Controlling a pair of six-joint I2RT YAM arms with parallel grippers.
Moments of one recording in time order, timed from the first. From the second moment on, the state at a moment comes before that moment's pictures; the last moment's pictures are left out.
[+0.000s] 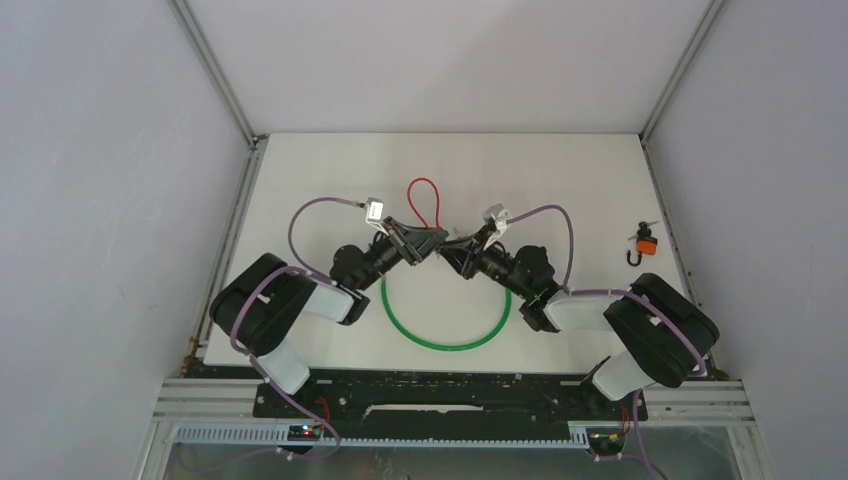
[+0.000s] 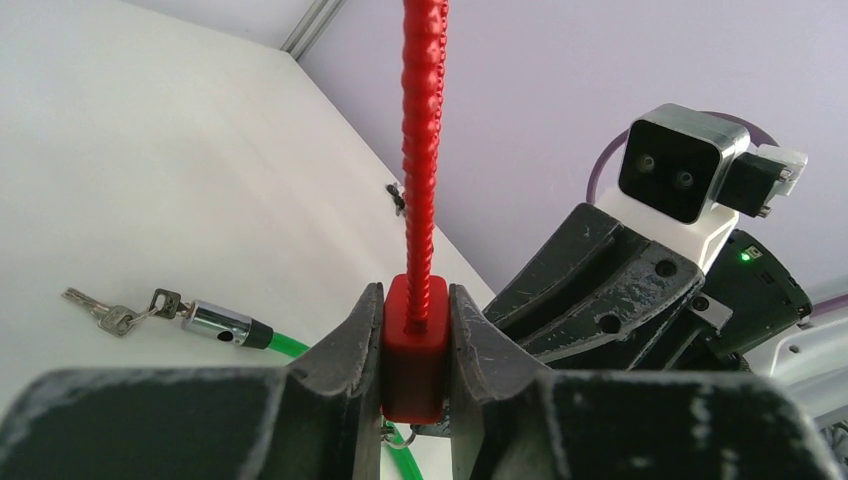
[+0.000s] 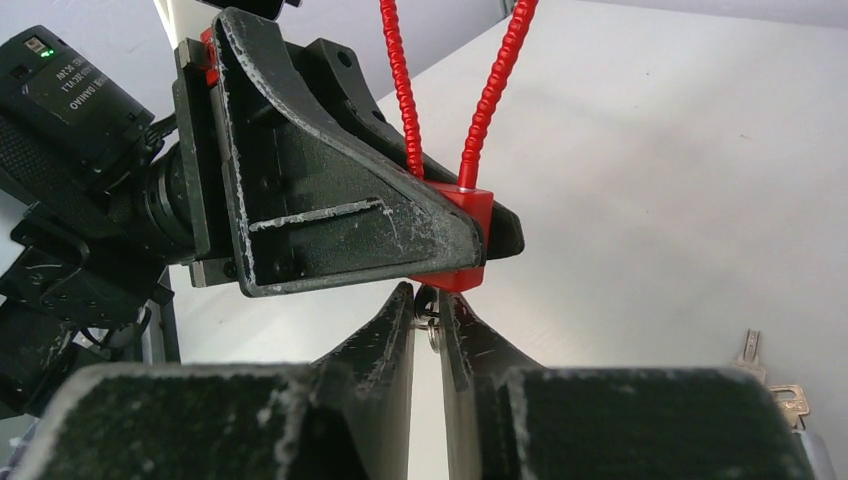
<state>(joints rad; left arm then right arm) -0.59 1.66 0.44 1.48 0.32 -0.87 0.72 1.51 0.46 1.15 -0.24 0.38</state>
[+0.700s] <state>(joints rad) -0.62 1.66 0.45 1.48 0.39 -0.87 0.67 1.54 0.46 1.15 -0.36 0.38</state>
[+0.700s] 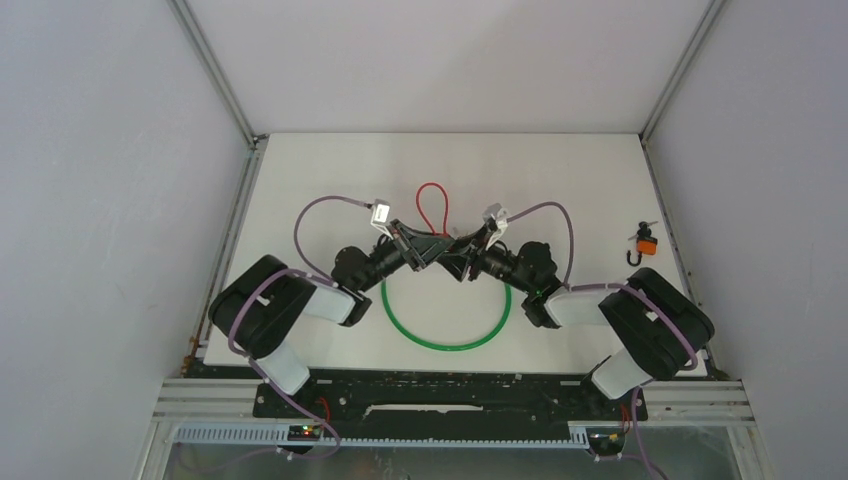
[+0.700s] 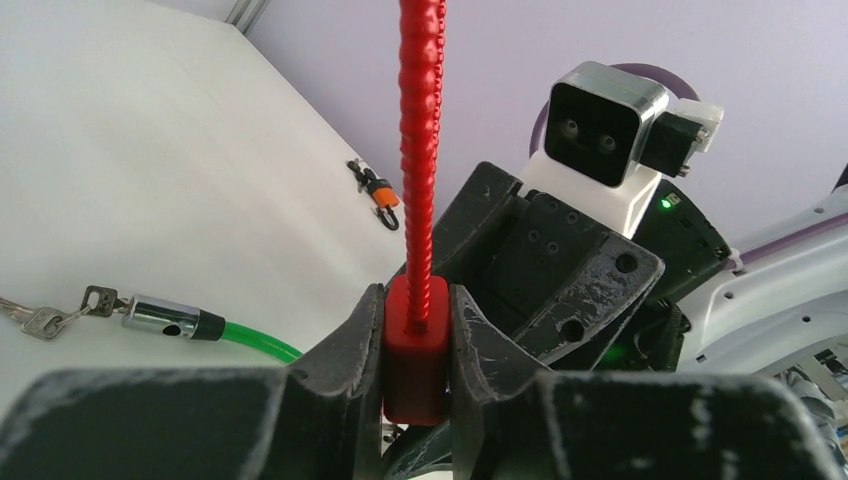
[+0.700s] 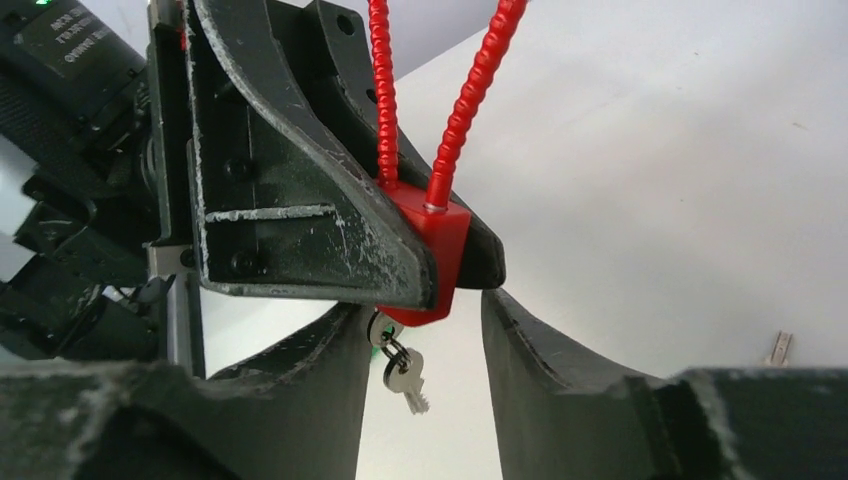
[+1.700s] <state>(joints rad) -0.59 1.59 0.39 1.49 0.35 -0.86 0.55 1.64 0.40 1.46 -0.52 0.60</state>
